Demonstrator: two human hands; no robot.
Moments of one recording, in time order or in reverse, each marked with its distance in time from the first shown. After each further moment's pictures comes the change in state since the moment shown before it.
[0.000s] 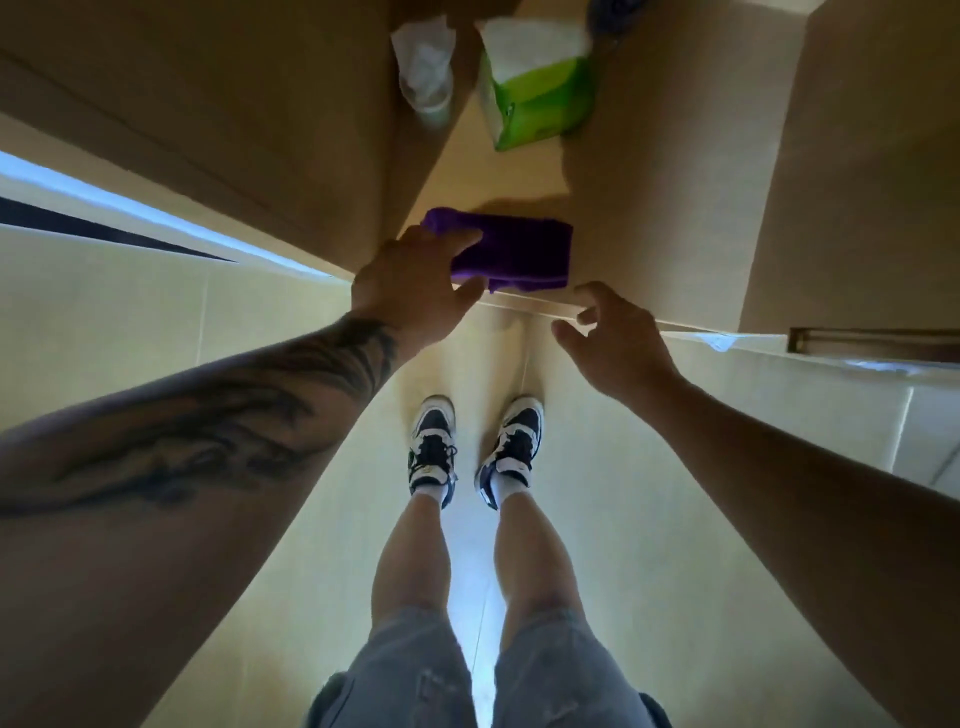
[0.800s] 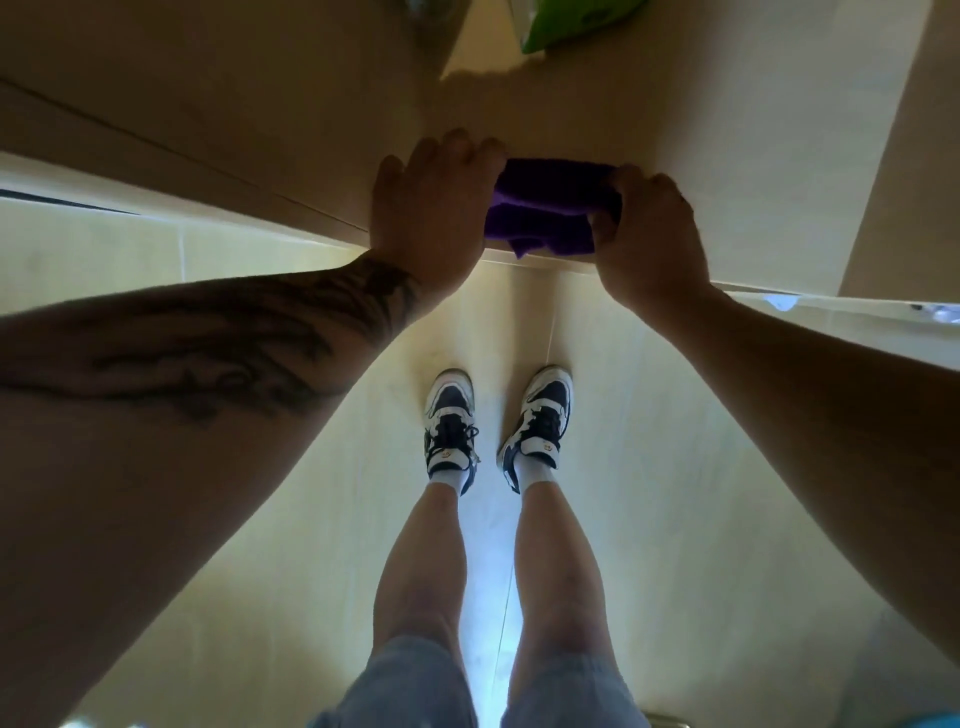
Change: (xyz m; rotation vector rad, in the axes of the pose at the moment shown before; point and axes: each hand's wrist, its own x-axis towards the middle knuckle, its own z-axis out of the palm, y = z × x) left_hand 0.063 -0.020 0.046 0.331 0.257 0.198; right_hand 0.104 0.000 0.043 -0.170 0.216 -0.065
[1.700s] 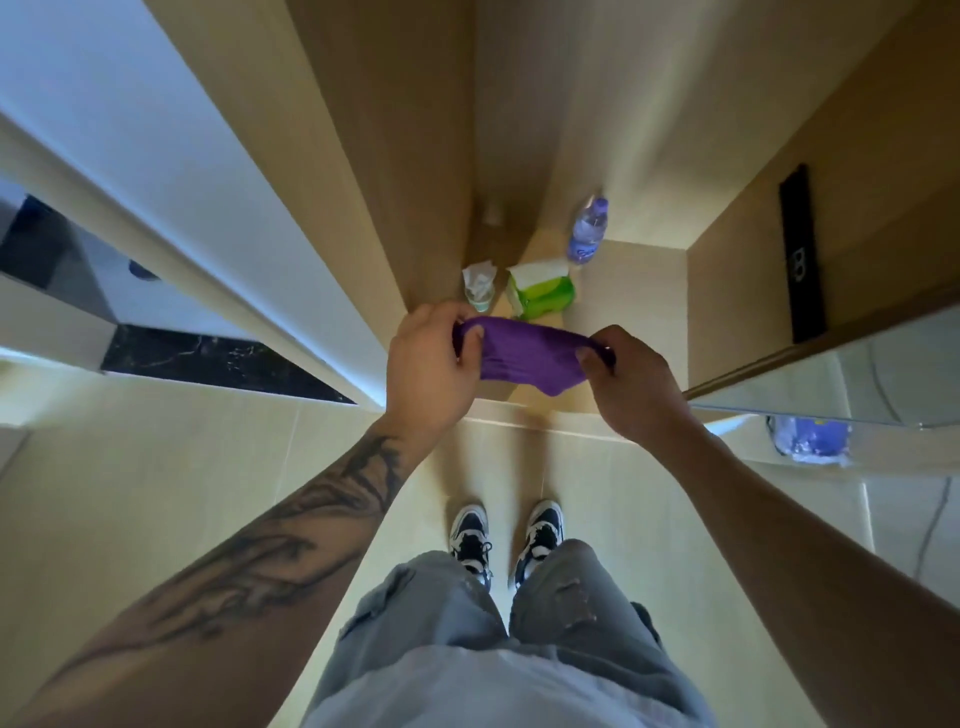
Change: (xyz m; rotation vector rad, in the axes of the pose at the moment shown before) left_hand -0.169 0.008 -0.325 -0.638 0.431 -0.204; right_hand -0.226 -0.138 -0.250 0.272 0.117 -0.128
